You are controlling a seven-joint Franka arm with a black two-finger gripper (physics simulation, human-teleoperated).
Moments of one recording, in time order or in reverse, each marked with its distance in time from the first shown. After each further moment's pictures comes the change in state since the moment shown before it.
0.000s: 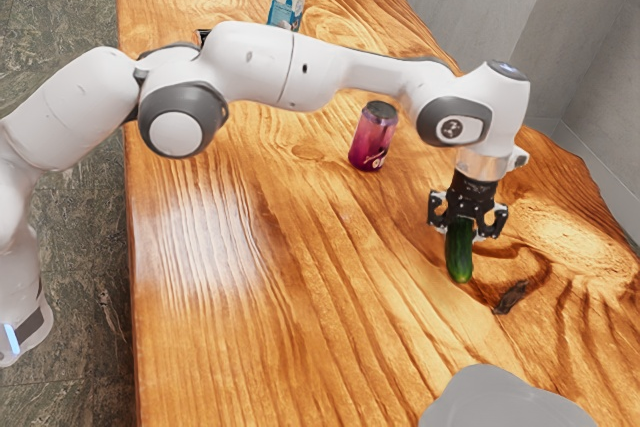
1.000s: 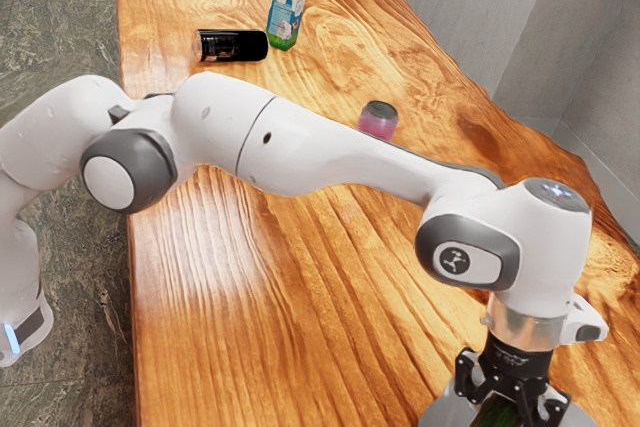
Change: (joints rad) arm -0.431 0.037 -0.053 0.067 -0.049 0.090 -0.005
